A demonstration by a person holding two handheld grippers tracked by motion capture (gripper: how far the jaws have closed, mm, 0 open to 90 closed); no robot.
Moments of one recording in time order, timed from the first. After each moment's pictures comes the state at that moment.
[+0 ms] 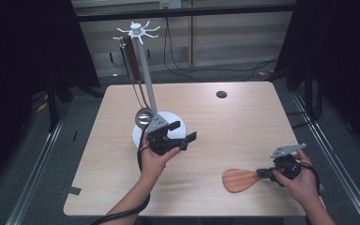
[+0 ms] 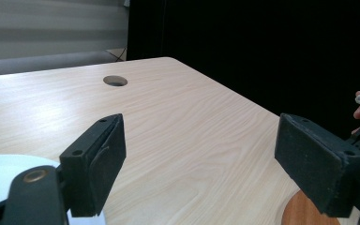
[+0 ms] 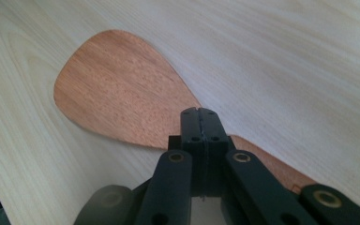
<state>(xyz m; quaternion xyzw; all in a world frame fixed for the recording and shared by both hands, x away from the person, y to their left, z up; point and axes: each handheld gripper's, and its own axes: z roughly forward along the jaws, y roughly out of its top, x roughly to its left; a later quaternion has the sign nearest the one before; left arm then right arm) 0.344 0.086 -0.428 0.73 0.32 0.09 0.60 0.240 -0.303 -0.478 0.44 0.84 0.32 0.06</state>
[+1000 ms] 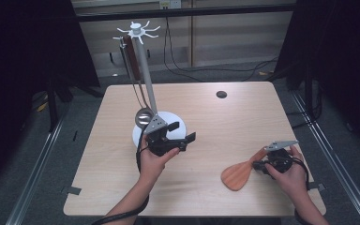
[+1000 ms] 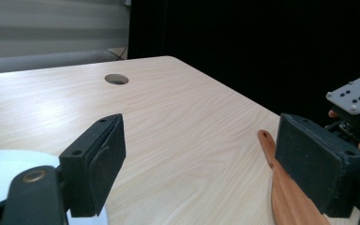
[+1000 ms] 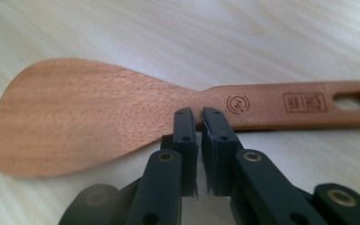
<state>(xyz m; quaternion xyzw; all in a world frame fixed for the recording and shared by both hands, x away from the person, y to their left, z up) 0.339 0.093 -0.428 0.73 0.32 0.09 0.59 0.266 -0.294 -0.493 0.47 0.82 0.32 0.10</state>
